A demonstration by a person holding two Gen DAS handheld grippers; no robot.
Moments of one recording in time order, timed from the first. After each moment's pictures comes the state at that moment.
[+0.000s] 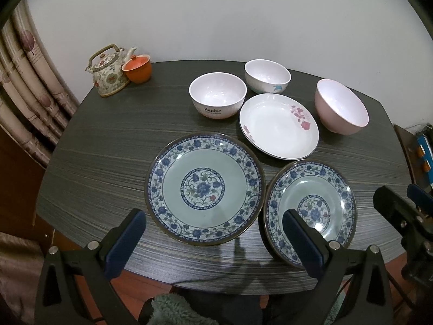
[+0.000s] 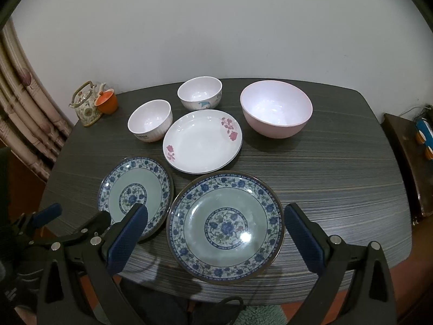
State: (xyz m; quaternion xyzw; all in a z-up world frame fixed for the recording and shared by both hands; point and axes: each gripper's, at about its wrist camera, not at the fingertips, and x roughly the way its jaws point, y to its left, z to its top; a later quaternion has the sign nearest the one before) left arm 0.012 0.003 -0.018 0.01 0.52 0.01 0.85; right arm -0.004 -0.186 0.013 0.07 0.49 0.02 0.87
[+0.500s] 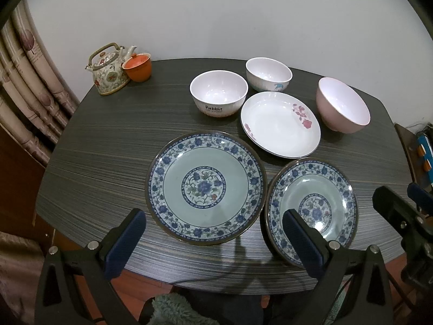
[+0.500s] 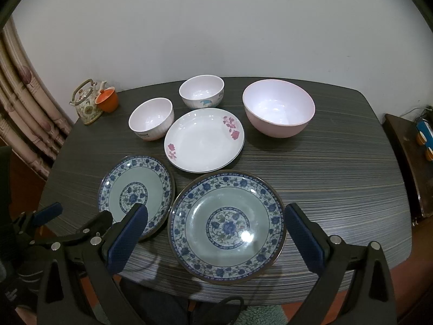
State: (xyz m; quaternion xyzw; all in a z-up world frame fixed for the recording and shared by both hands) left arm 0.012 0.002 -0.019 0.01 0.52 0.01 0.85; right arm -0.003 -0.185 0.010 0.07 0.49 0.03 0.87
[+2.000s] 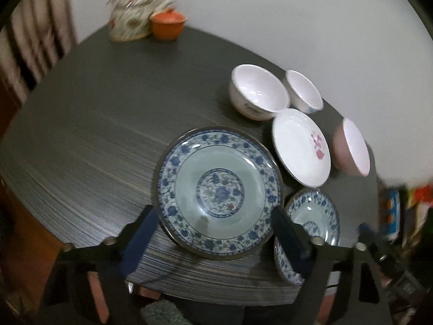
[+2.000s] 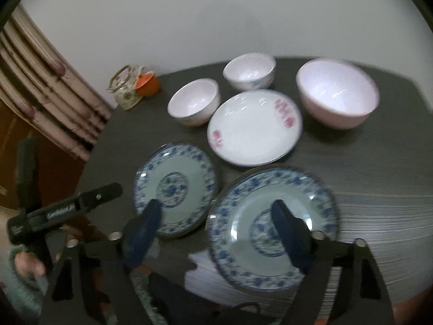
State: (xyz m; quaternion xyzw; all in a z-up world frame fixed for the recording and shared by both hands) left arm 0.051 0.114 -0.057 -0.20 0.56 0.00 0.80; right arm 0.034 -0.172 -0.025 0.14 0.53 0.18 0.82
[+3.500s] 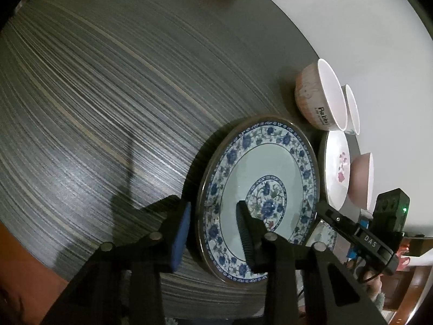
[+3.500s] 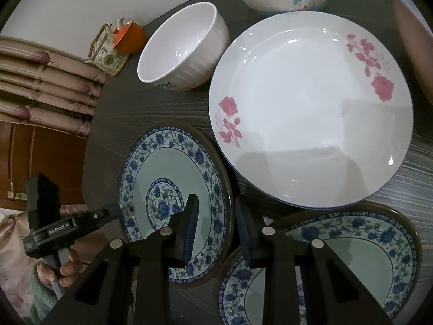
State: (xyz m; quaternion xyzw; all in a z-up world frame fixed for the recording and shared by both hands) left arm 0.080 0.185 -0.152 -0.34 0.62 -0.01 0.71; right arm 0.150 -0.111 -0.155 0.18 0.65 0.24 0.70
